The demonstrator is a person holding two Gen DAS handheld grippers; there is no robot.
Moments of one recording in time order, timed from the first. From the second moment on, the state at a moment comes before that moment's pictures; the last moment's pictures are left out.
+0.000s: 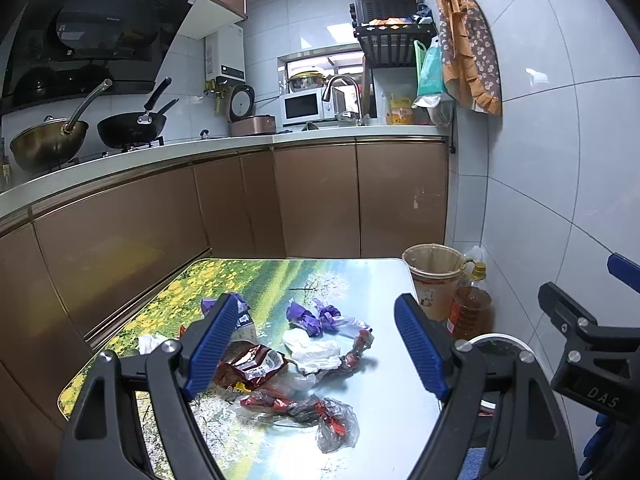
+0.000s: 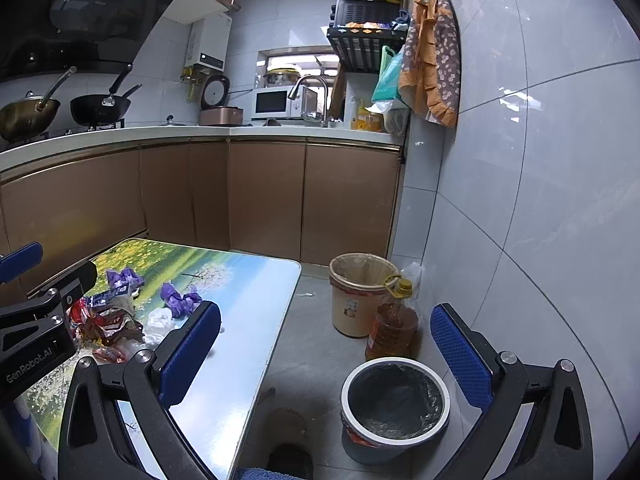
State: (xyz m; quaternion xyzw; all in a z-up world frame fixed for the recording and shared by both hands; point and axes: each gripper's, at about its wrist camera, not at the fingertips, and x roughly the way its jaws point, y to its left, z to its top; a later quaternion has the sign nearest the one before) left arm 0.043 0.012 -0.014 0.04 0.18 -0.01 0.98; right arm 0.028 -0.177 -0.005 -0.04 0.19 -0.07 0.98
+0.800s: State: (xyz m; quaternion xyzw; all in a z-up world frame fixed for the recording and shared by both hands) left arm 0.022 0.040 -0.010 0.02 0.19 -0.01 0.98; right arm 0.005 -0.156 0.007 -0.04 0.19 -0.04 0.98
